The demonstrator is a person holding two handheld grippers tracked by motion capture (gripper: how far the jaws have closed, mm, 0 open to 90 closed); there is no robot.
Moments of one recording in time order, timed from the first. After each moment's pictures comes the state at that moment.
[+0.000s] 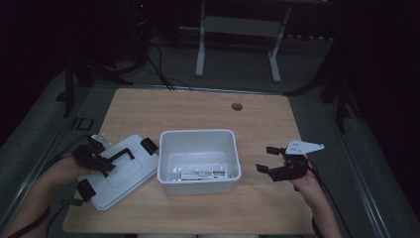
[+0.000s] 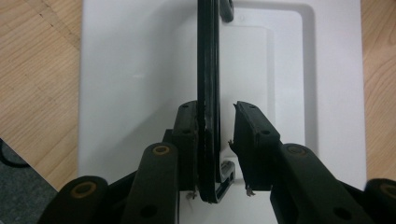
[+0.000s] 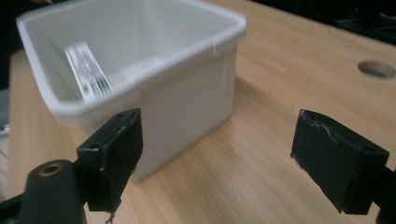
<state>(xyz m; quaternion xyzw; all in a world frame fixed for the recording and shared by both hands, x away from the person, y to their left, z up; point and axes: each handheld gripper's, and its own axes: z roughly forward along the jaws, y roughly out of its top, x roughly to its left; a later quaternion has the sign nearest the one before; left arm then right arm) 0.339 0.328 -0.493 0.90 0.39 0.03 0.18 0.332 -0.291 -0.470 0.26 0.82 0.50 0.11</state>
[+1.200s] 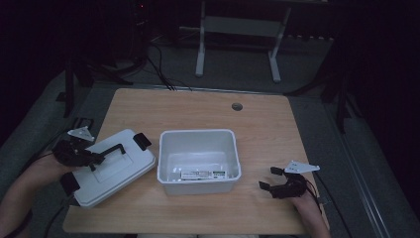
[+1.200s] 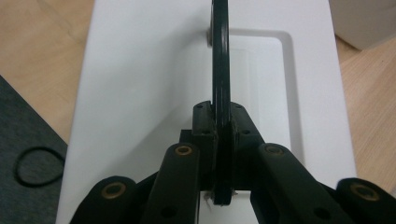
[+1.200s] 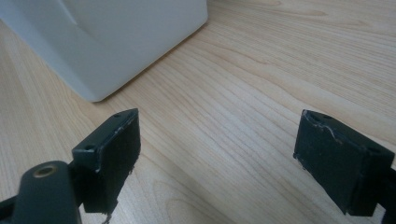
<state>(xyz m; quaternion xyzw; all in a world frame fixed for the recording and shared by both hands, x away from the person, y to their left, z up) 0.314 0.343 -0.436 0.89 0.37 0.08 0.24 0.313 -0.315 -0.549 0.34 0.81 0.46 0.09</state>
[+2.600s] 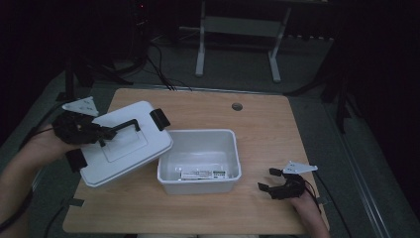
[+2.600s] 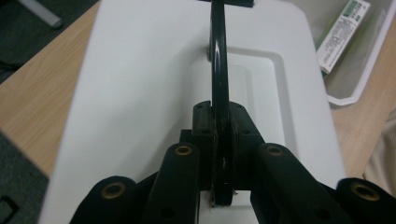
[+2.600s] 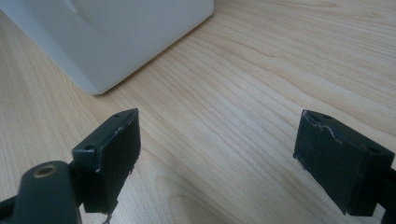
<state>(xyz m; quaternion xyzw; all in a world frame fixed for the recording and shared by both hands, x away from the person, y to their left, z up) 0.316 0.287 -0.338 0.90 0.29 0.12 0.31 0.313 -0.312 -0.552 0.34 0.82 0.45 0.08</state>
